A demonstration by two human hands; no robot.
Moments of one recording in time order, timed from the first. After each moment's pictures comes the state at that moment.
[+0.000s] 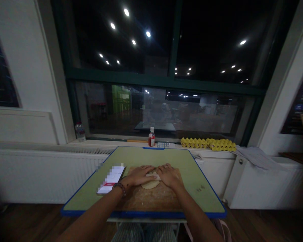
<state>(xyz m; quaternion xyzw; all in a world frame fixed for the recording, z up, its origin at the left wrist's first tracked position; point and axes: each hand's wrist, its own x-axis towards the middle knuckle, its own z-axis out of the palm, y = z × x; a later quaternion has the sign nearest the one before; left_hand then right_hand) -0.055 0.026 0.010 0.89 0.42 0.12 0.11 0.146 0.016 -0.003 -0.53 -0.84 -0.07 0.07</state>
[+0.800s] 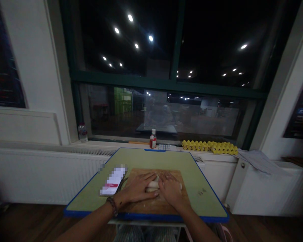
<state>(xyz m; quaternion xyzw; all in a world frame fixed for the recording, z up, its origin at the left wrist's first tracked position) -0.063 -0.020 0.003 0.91 0.37 0.18 0.07 0.135 -0.028 -0.014 -0.57 -0.80 -0.06 0.17</state>
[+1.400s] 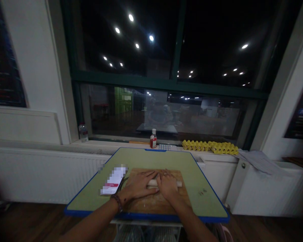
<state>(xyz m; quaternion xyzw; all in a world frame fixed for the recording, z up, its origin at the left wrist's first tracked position) -0.058 -0.006 0.000 0.91 0.37 0.19 0.04 0.122 0.000 -0.030 -0.60 -0.78 -0.11 0.16</state>
